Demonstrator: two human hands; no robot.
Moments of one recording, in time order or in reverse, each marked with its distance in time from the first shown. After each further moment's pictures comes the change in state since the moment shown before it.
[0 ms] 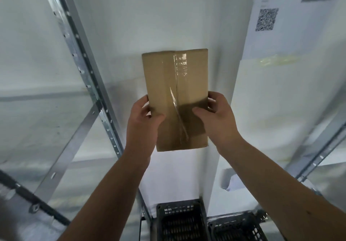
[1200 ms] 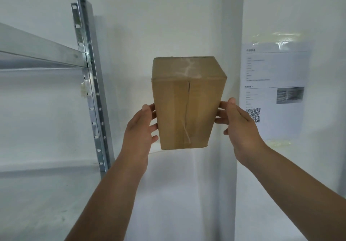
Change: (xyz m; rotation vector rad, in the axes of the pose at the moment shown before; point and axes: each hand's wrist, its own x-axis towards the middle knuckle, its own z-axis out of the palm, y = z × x) left_hand 0.064 0.169 -0.002 -0.226 -0.004 0.107; right_hand 0.079 -0.156 -0.033 0.112 0.083 -0.335
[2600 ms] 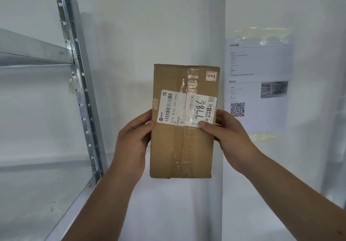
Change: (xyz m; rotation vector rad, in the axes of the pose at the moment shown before) left_hand -0.027 -0.030 0.016 -0.162 -0.099 0.106; right_hand -0.014 0.028 -0.042 0.152 -0.256 0.124
